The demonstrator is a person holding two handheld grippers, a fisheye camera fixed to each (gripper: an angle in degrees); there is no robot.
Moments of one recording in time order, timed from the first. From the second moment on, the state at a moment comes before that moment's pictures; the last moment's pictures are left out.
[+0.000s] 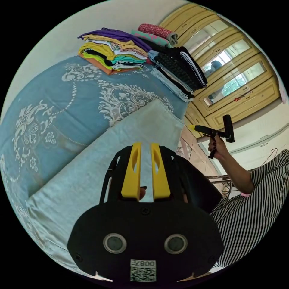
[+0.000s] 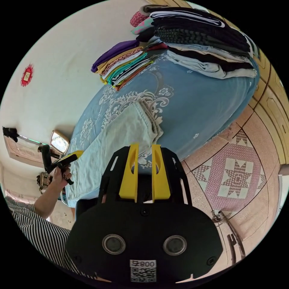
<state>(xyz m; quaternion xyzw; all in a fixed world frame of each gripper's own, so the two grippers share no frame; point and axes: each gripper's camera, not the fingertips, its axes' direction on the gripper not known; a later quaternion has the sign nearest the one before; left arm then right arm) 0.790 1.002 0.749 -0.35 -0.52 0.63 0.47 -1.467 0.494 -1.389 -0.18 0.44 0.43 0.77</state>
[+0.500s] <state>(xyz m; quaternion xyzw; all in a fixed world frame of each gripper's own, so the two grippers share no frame) 0.728 1.043 1.073 -0.45 -0.57 0.63 0.28 -1.421 0.572 -1.452 -0.21 0.42 0.44 0.77</state>
